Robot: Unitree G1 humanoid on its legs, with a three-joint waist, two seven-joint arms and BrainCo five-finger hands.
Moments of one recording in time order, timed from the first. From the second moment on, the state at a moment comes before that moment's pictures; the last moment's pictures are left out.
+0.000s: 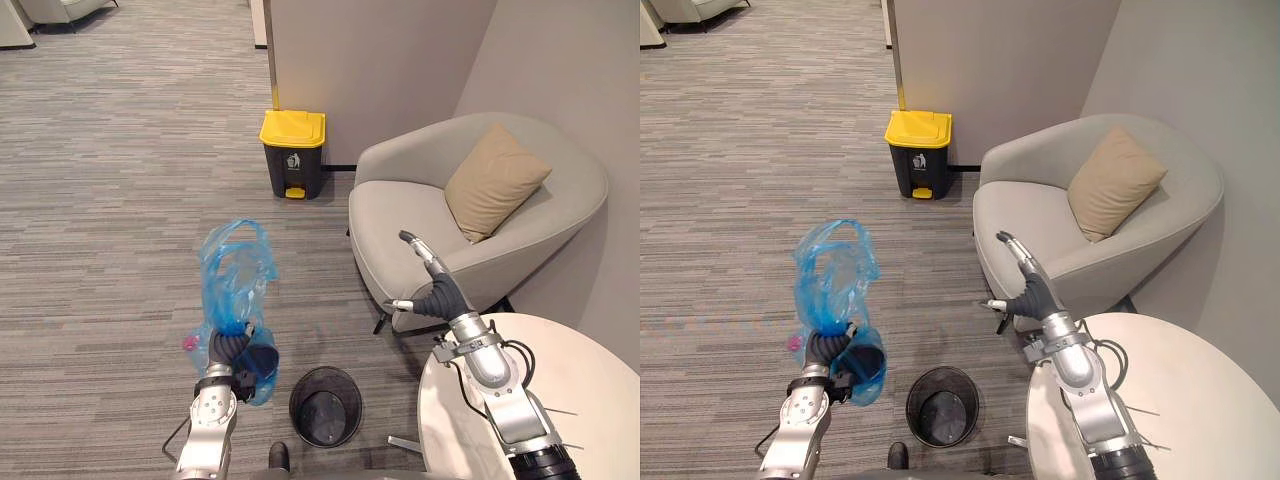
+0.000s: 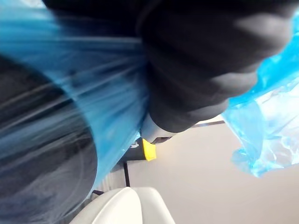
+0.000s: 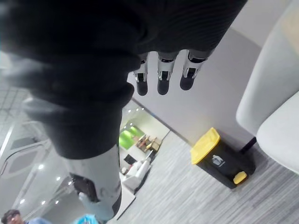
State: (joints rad) left arm 0.20 0.08 0.07 0.18 0.09 -0.13 0.15; right arm 0.09 -0.27 0.07 -0.14 -0.30 -0.23 0.00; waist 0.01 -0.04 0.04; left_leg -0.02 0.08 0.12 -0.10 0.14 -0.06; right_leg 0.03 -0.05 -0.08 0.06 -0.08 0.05
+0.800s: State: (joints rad) left arm 0.24 0.08 0.12 0.55 0.10 -0.11 0.08; right arm 0.18 -0.09 -0.08 0.46 -0.11 -0.15 -0.02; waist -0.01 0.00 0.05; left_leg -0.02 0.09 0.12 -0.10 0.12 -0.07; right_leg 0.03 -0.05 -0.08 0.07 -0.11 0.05
